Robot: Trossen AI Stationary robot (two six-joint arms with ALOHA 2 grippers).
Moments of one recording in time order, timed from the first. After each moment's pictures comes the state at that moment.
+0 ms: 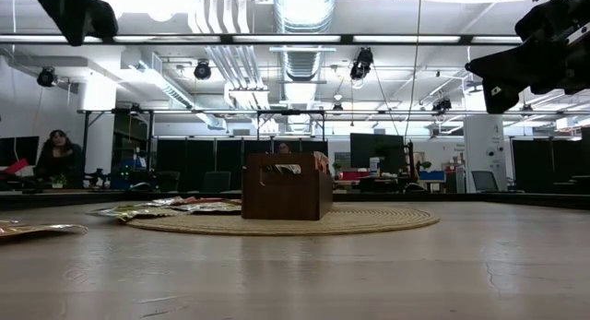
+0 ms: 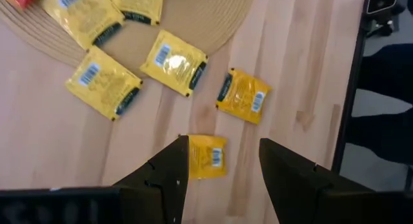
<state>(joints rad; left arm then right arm) -0.20 0.99 1.12 -1.24 0.13 -0.48 -0.07 0.02 0.01 0.02 -0.10 0.17</state>
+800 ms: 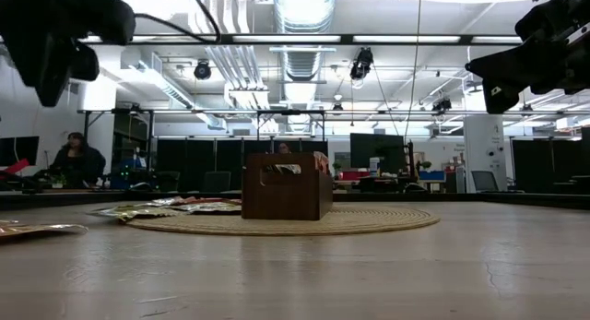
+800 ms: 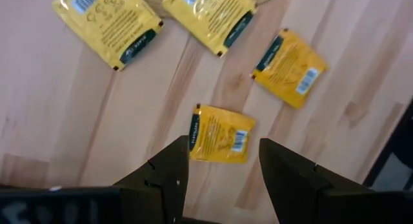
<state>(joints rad) -0.22 1.05 0.91 -1.17 0.13 -0.64 -0.07 0.02 0.01 0.02 -0.10 0.18</state>
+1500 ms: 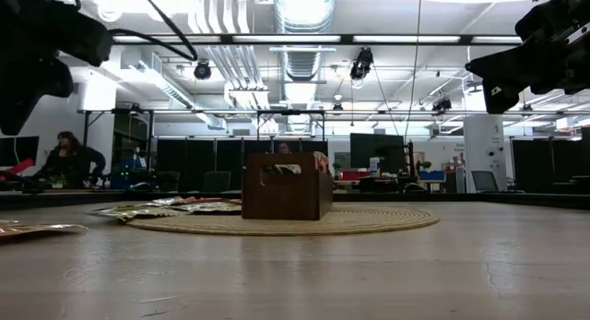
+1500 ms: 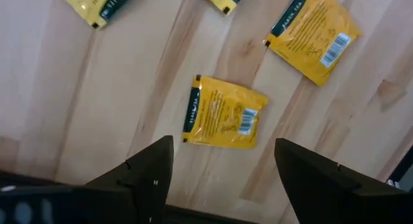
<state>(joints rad) -0.37 1.06 0.80 -1.11 0.12 -0.79 -0.07 0.02 0.01 0.02 -0.10 0.17</state>
